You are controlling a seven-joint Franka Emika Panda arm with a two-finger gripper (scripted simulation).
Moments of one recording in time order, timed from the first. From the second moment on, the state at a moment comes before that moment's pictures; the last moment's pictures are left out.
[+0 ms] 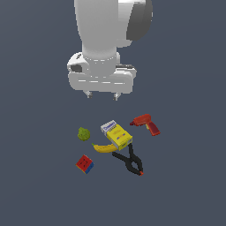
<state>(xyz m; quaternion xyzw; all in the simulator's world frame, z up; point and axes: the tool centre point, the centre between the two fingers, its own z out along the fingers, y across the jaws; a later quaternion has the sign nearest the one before) -0.007 -0.038 0.313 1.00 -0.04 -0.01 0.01</state>
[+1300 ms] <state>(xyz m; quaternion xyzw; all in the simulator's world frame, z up) 0.038 -0.024 0.208 0.94 -0.33 -0.01 0.00</state>
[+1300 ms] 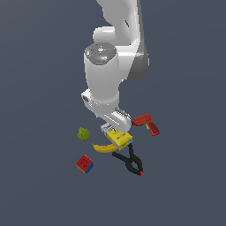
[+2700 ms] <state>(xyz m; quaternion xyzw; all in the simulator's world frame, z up) 0.059 -0.016 0.081 0.78 -0.63 0.00 0.00</state>
